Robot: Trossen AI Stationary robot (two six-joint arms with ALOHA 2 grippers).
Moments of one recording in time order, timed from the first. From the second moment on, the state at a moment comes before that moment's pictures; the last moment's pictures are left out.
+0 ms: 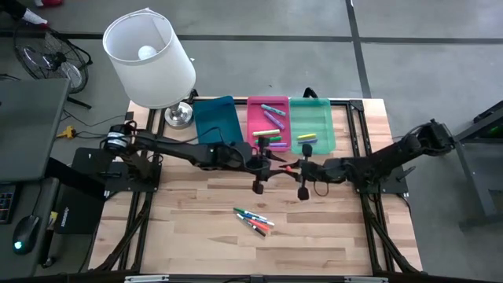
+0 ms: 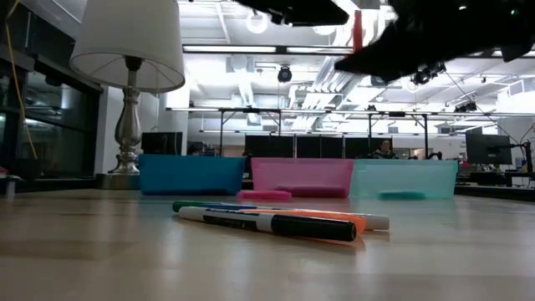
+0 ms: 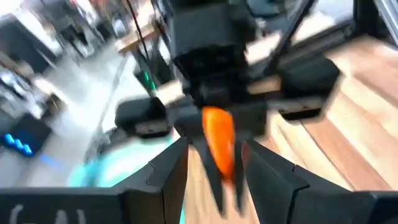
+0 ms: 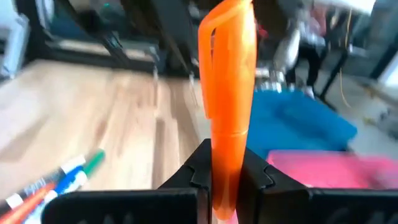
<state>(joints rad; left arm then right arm) -0.09 1.70 1.28 0.15 -0.14 0.43 0.23 1.23 0.41 0.64 0.40 -0.09</state>
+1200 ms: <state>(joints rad) -0.13 1.64 1.06 -0.31 -0.33 0.08 -0.60 1.15 0.85 -0.75 0.10 -0.33</state>
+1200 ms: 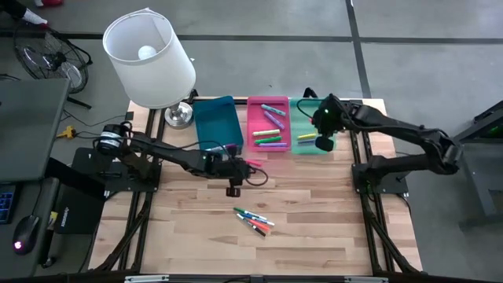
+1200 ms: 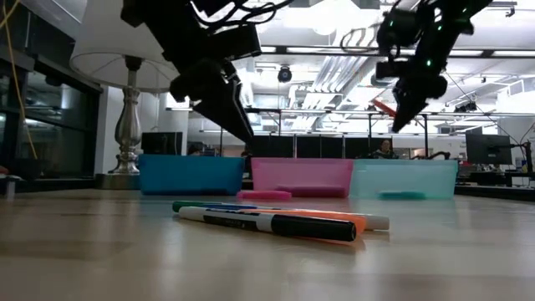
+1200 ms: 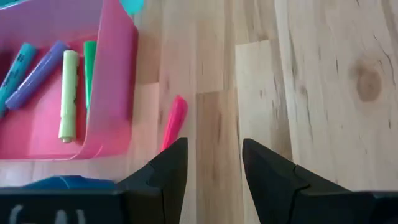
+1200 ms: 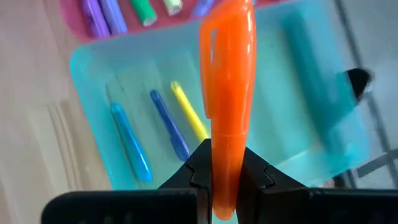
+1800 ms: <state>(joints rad) -0.13 1.67 1.06 -0.23 -0.33 0.13 -0.67 1.57 0.89 -0.74 0.10 -0.45</state>
